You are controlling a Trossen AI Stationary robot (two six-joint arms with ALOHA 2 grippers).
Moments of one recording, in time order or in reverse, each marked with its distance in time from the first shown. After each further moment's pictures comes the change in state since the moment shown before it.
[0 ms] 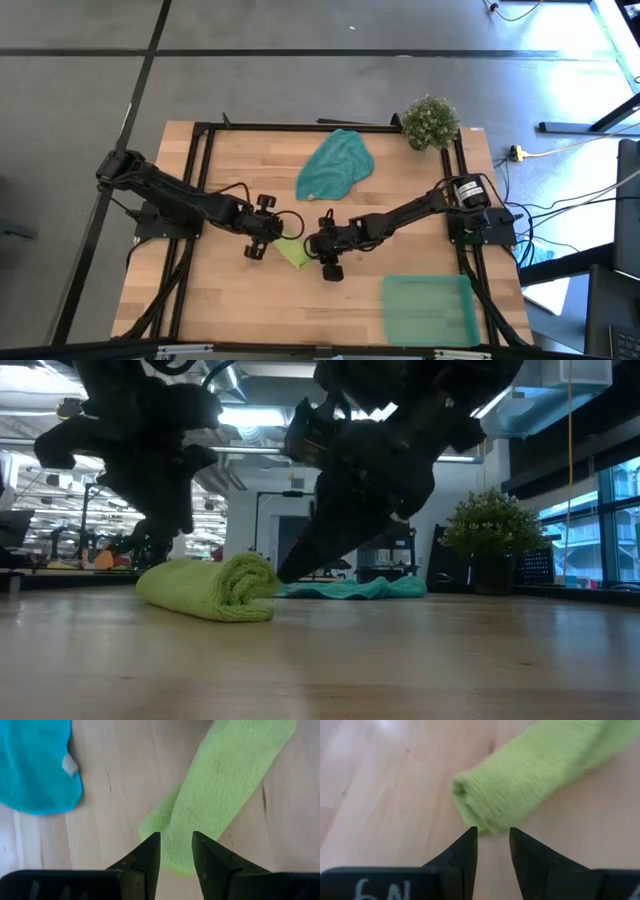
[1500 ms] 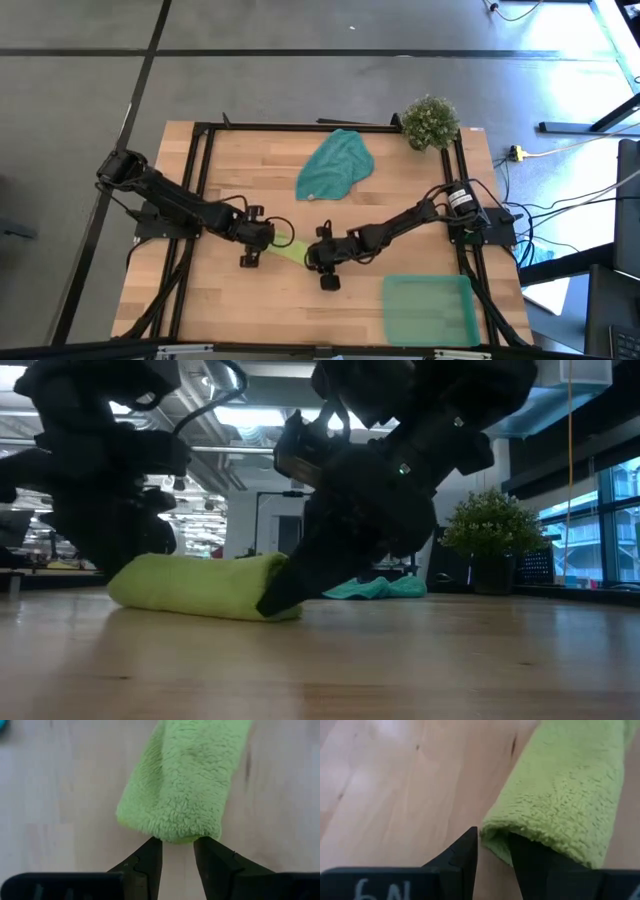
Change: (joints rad) left arm -0.064 0.009 -0.174 0.145 0.087 -0.280; right arm 0.050 0.094 0.000 0.133 0.040 0.027
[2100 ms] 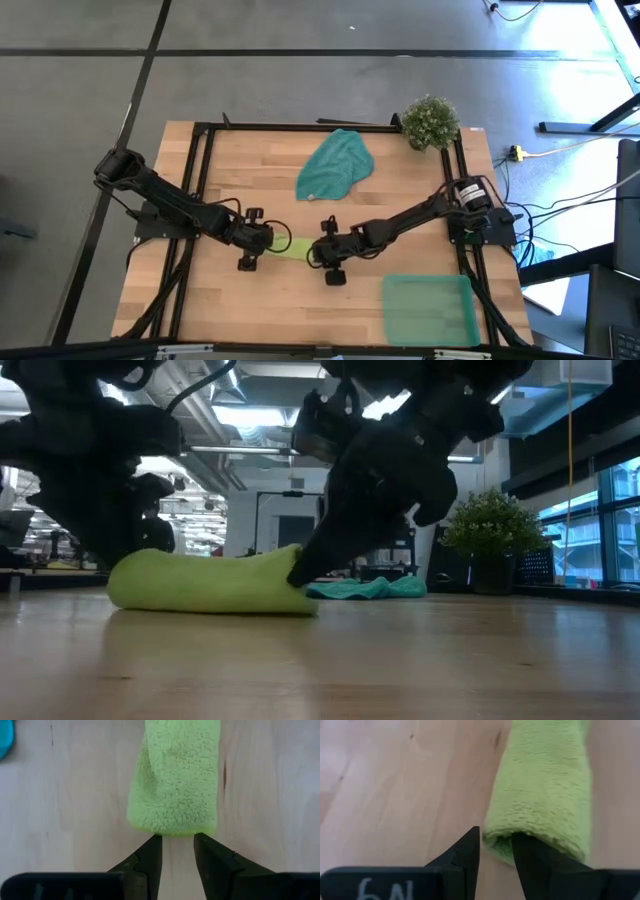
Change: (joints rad) left arm -0.050 -0.031 0.025 -0.026 -0.027 -0.012; right arm -0.001 -0.100 0.000 -0.173 0.055 -0.047
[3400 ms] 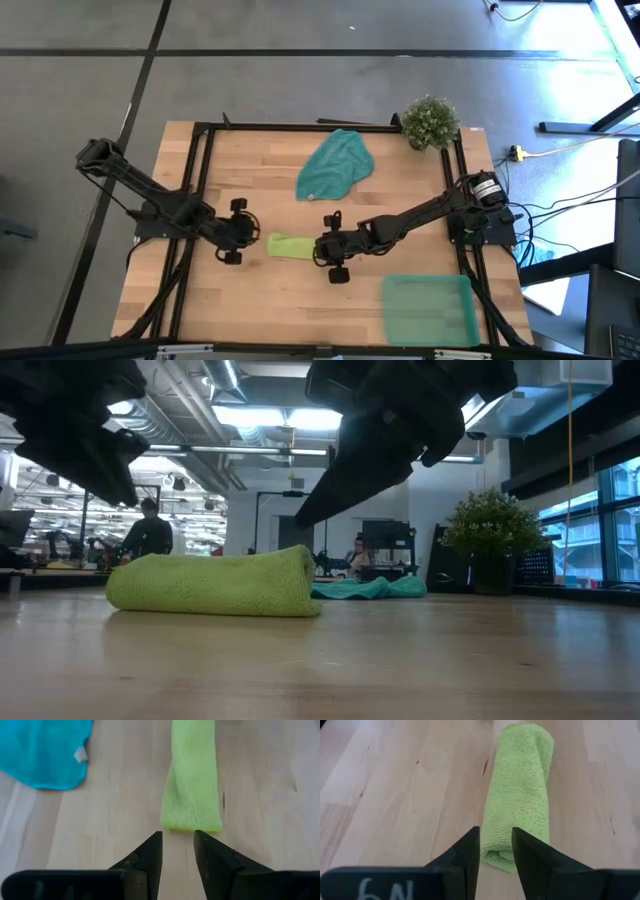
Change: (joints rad) left arm -0.108 -0.377 -0.119 -0.024 -0.191 -0.040; right arm 0.018 -0.112 0.000 -0.062 0.050 -0.034
